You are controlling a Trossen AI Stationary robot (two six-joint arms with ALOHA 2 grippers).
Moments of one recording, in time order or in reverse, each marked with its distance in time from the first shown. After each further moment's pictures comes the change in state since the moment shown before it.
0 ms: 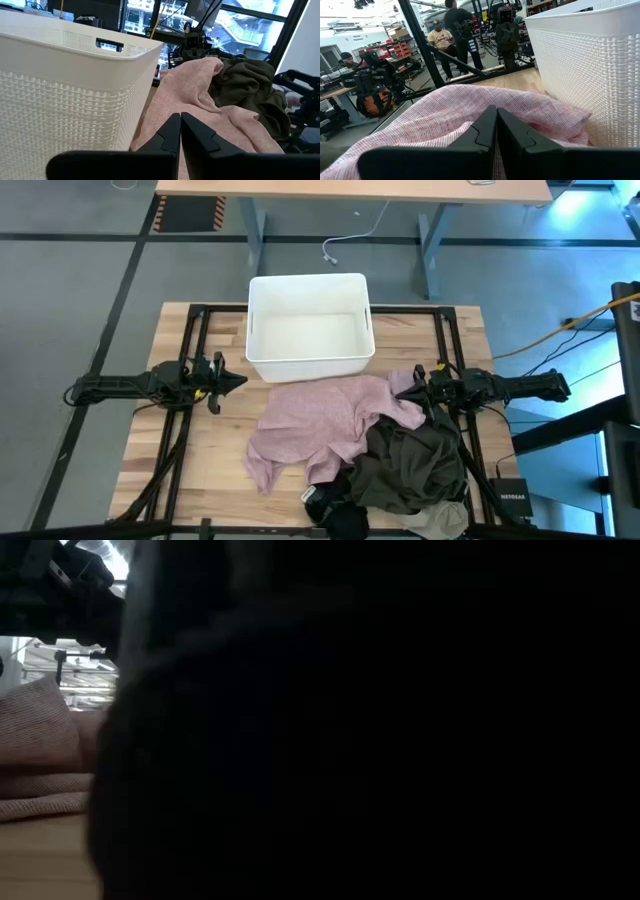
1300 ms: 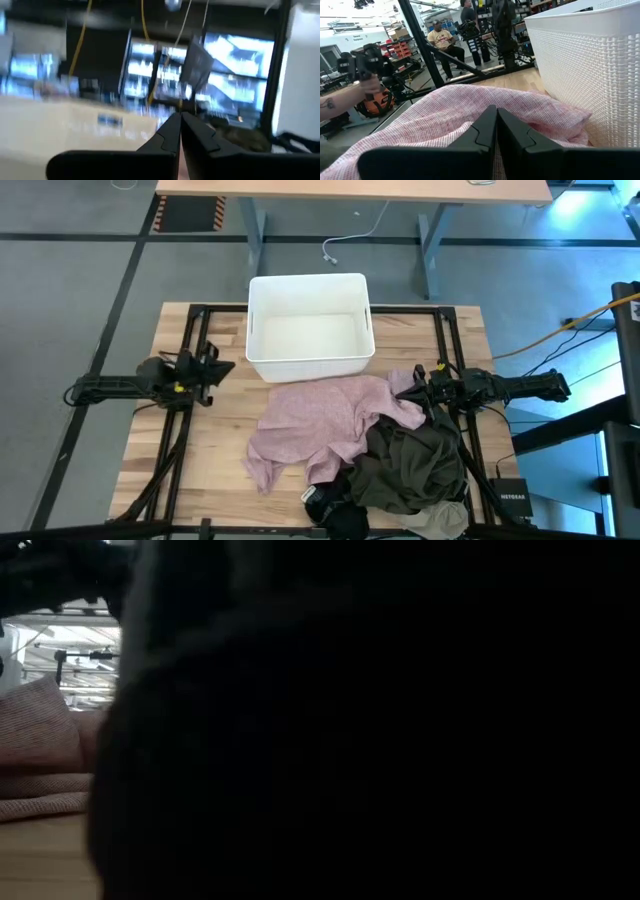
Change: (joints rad) left arm 0.006 0.000 0.001 0.403 -0.037 0.108; right arm 0.000 0.000 0.000 0.000 0.000 0.000
